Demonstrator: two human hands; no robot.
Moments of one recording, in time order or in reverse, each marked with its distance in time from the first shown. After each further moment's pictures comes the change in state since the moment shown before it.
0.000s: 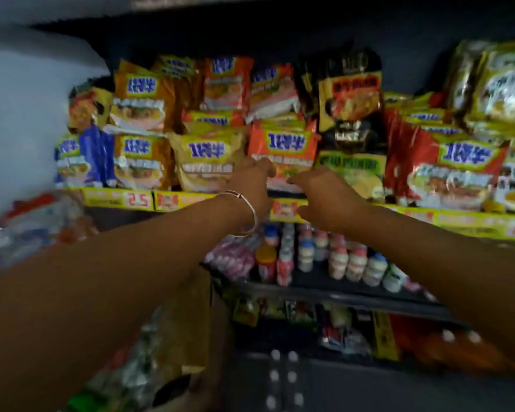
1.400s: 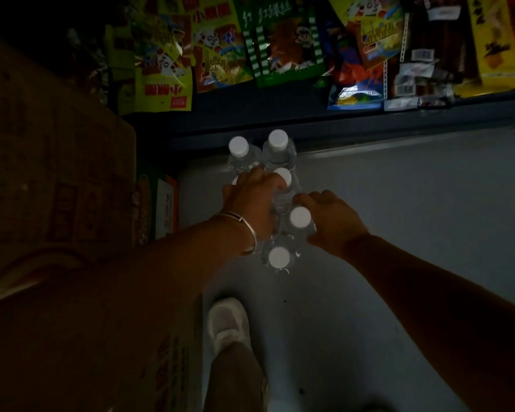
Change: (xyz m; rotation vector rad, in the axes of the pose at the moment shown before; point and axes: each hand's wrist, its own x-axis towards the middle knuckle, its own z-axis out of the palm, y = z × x) left_hand -0.178 -0.238 0.672 0.037 -0.685 -0.029; right_hand -0.244 0.052 0.760 0.352 -0.555 0.348
